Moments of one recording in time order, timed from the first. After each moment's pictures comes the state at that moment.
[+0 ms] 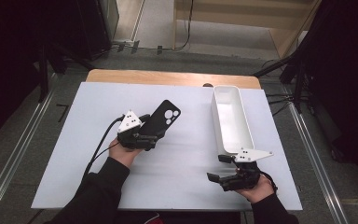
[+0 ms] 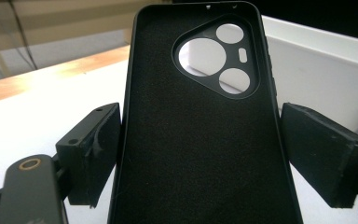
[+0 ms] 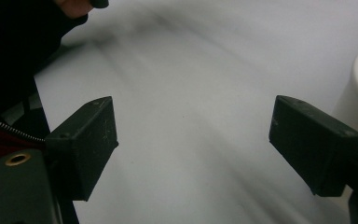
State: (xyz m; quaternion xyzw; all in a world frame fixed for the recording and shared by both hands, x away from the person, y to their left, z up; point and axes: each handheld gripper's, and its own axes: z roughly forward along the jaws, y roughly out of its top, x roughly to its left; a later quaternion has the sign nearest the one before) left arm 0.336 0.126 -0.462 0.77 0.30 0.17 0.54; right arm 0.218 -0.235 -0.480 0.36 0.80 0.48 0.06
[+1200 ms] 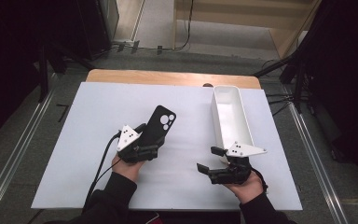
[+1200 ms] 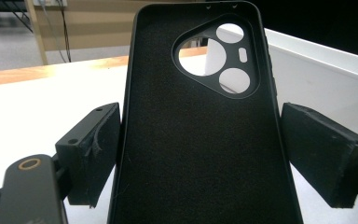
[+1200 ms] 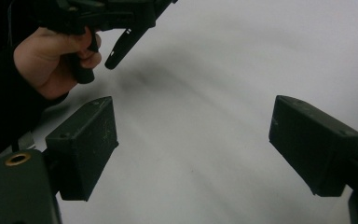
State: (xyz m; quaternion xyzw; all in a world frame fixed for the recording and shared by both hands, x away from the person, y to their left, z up) left arm 0.294 0.120 -0.479 0.72 0.35 0.21 0.56; right arm 0.223 -0.203 -0.458 0.39 0.77 0.50 0.09
